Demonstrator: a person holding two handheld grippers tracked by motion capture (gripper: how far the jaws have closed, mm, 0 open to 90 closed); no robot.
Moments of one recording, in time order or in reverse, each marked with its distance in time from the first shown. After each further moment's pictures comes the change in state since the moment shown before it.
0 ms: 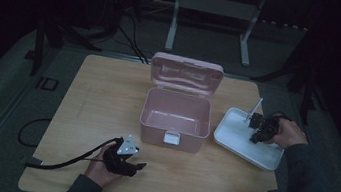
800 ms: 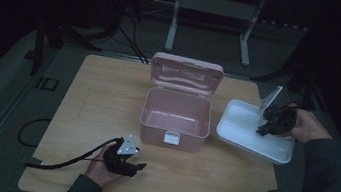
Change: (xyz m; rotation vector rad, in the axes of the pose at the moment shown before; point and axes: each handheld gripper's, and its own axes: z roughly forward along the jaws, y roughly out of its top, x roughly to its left) left arm 0.000 0.000 0.001 -0.001 -0.005 0.002; right arm 0.009 -0.011 -0.075 -0.146 0.017 -0.097
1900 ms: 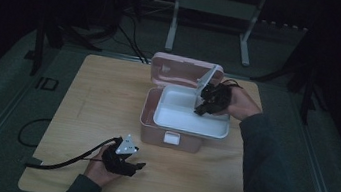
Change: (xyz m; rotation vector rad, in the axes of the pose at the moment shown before) left arm 0.001 0.000 -0.003 -0.009 0.004 -0.007; right arm 0.033 0.174 0.023 -0.204 0.092 -0.227
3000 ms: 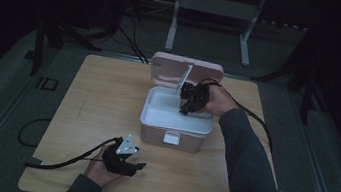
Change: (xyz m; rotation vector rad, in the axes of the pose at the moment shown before) left arm -0.001 0.001 0.001 -0.004 -0.005 0.000; right arm -0.012 0.036 0.047 0.097 -0.005 0.001
